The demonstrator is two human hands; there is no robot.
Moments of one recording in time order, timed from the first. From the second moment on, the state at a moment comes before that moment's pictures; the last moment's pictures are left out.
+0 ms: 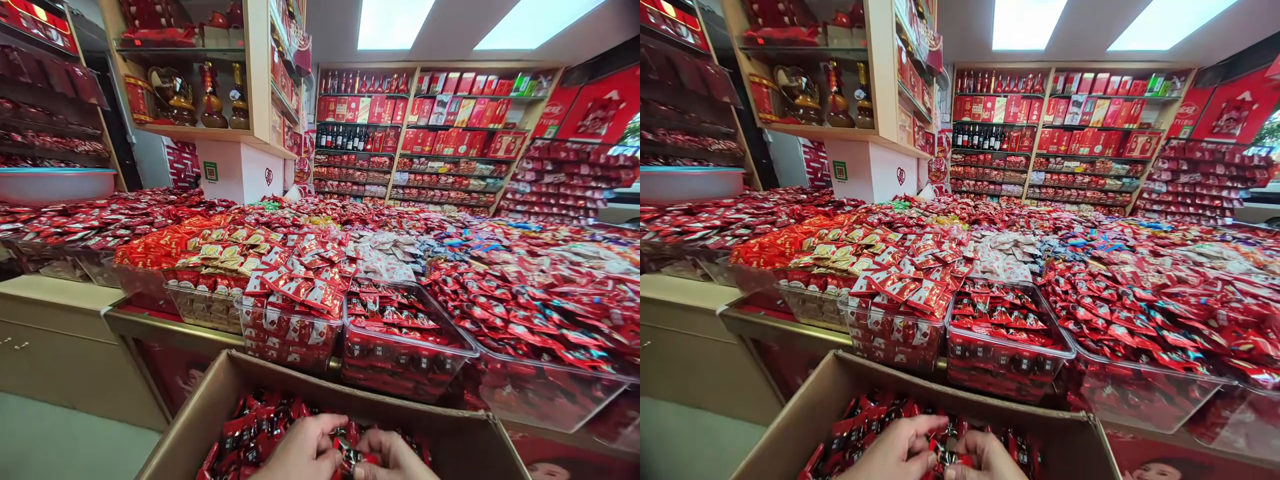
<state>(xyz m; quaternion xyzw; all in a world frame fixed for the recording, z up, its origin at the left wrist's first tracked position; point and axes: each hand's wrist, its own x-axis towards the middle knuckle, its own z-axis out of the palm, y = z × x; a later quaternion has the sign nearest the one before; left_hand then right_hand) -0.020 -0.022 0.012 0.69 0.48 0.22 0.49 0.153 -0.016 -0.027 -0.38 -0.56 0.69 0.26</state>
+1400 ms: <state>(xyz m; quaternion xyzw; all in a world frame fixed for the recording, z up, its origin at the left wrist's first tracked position) -0.006 -0.043 0.046 0.54 0.36 0.39 0.65 0.172 -0.046 0.061 -0.36 -0.87 0.16 0.28</state>
